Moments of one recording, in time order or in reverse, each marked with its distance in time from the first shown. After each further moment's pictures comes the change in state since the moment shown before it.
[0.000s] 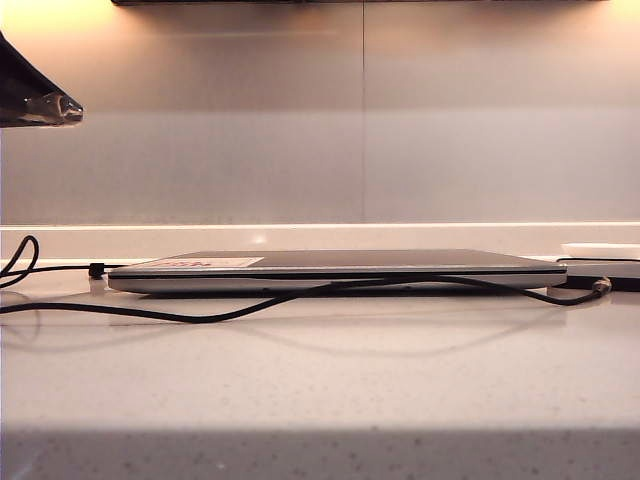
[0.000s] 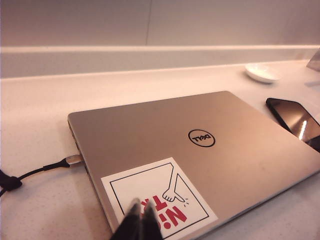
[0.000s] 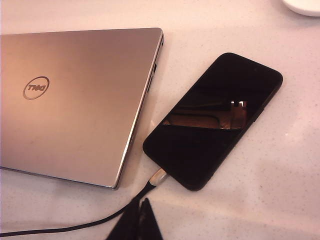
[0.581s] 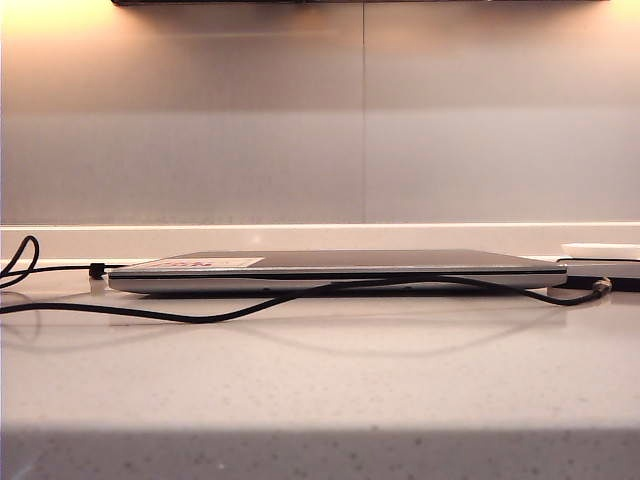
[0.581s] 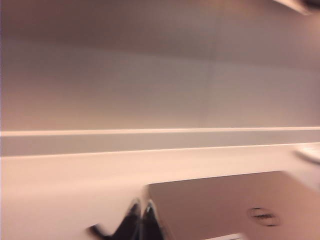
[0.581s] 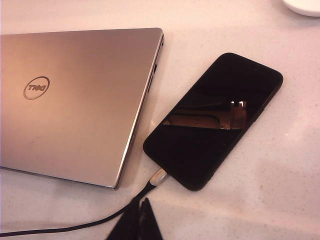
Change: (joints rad) left arm 0.232 -0.275 -0.043 0.025 0.002 0.013; right arm 0.000 0.000 0.000 0.000 0.000 0.000
